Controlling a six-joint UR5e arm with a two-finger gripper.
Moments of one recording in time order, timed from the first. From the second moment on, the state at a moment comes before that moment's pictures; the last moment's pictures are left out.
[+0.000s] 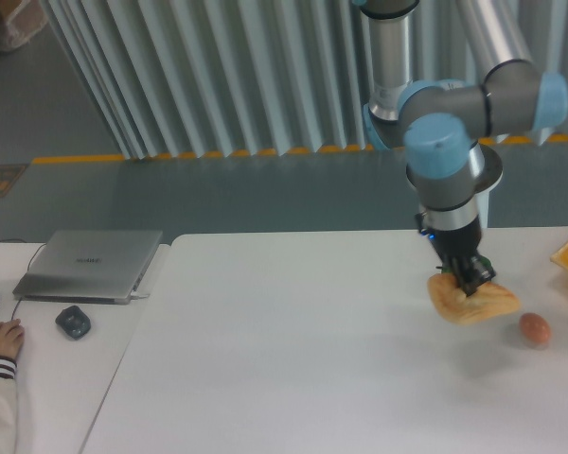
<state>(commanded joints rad) 2.39 -1.78 -1.53 -1.40 1.66 1.27</state>
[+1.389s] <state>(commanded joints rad) 2.92 -1.72 -1.57 -1.46 1.77 2.38</state>
